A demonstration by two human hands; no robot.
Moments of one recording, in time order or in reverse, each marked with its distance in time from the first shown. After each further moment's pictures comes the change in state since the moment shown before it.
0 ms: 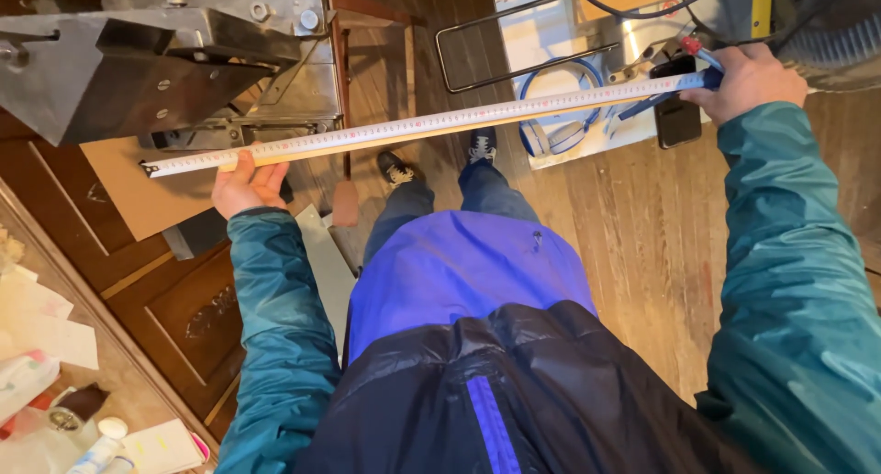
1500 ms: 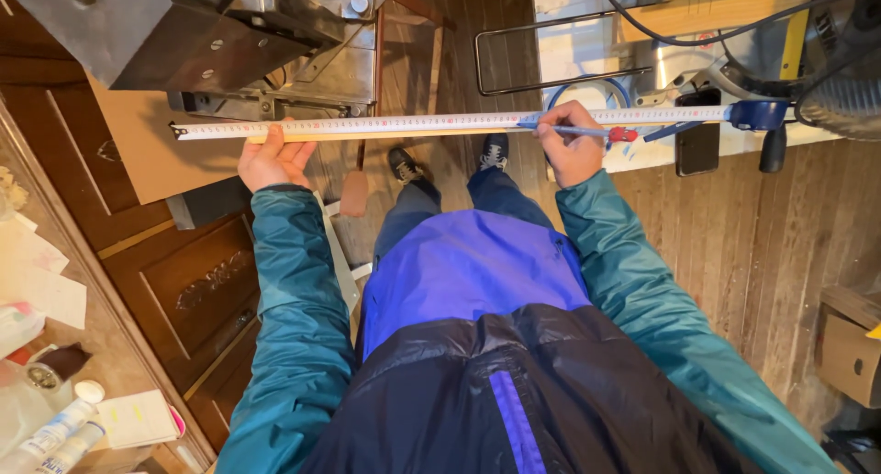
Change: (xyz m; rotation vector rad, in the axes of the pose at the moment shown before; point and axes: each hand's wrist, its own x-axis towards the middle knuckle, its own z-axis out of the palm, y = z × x) left_hand 0.003 -0.010 -0.001 -0.036 -0.029 0.044; right_hand -0.023 -0.265 0.014 1.710 0.004 -0.062
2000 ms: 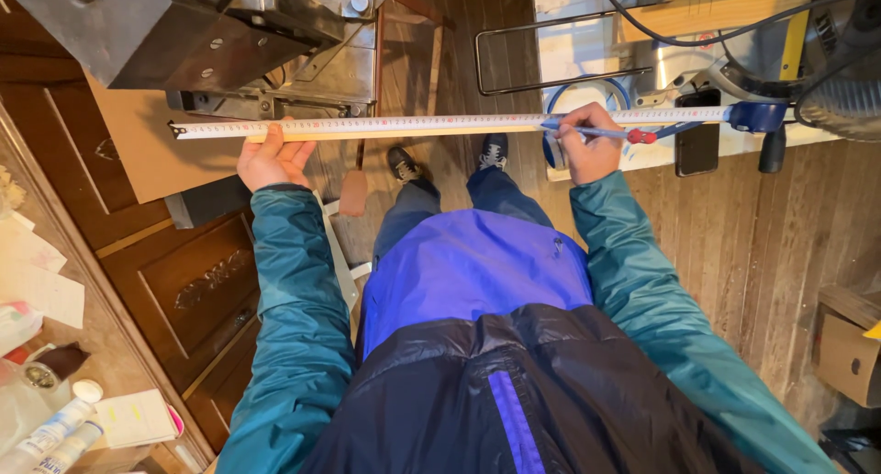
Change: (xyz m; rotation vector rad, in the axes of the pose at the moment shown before) left_hand 0.002 -0.002 -0.003 -0.006 -0.002 0.003; right_hand -0.001 0.004 -0.026 -0.126 0.065 -0.035
